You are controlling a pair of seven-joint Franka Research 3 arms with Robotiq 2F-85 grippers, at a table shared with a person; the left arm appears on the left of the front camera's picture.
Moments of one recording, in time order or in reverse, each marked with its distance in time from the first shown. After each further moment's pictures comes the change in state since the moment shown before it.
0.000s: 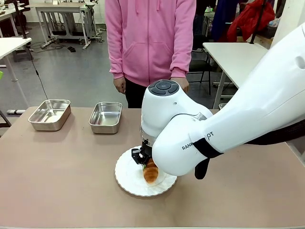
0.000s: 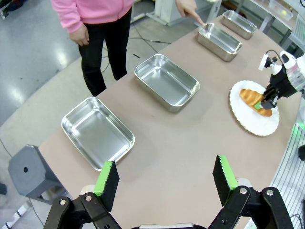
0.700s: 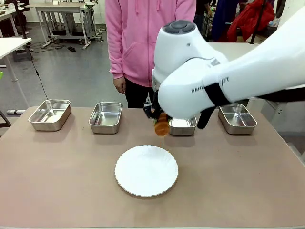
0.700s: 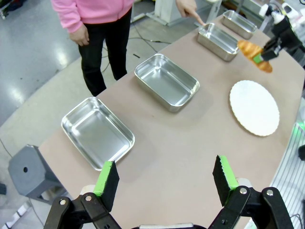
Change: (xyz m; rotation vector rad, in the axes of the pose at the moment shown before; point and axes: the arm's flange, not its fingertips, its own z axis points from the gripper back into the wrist) left arm 0.000 0.000 0.000 0.000 0.000 0.000; right arm 0.111 -0.040 0.103 -0.045 -0.130 -0.014
